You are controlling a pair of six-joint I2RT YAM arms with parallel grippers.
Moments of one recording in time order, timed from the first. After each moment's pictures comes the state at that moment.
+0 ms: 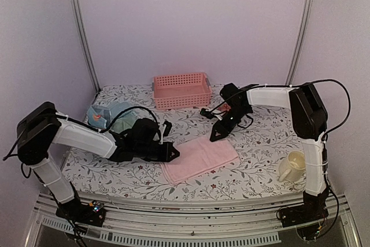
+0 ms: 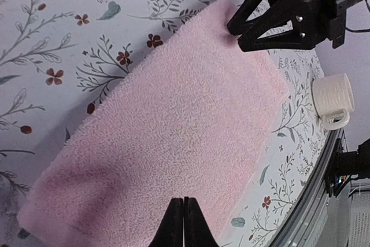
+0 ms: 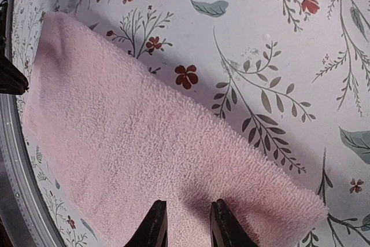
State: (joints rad) left arm -0.88 1.65 0.74 0.25 0.12 -0.69; right arm 0.56 2.18 1.67 -0.82 -0.55 -0.37
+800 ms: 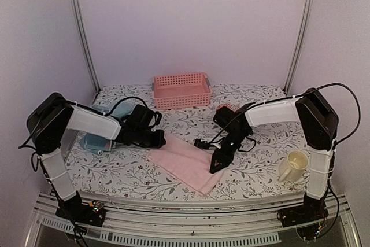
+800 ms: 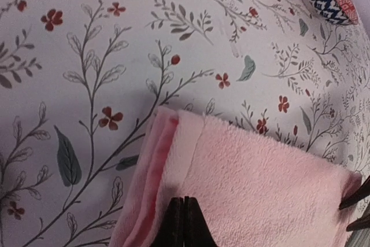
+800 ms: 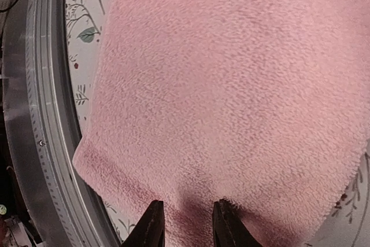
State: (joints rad) left arm -0.68 1.81 0.90 0.05 0.09 -0.53; right arm 0.72 2.01 1.31 -0.78 -0.61 -0.40
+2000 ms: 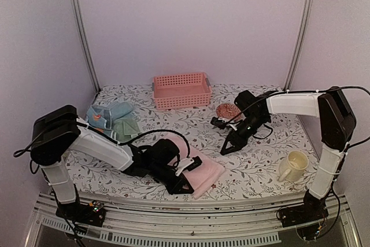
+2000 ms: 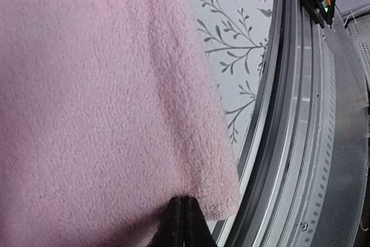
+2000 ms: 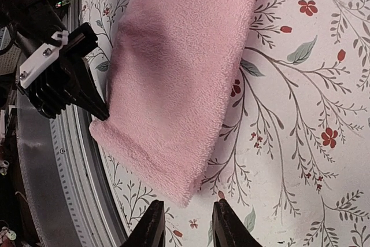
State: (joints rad) left arm -1.08 1.84 0.81 0.14 0.44 -0.27; right arm 0.56 1.85 1.27 -0.81 -0.71 -0.43
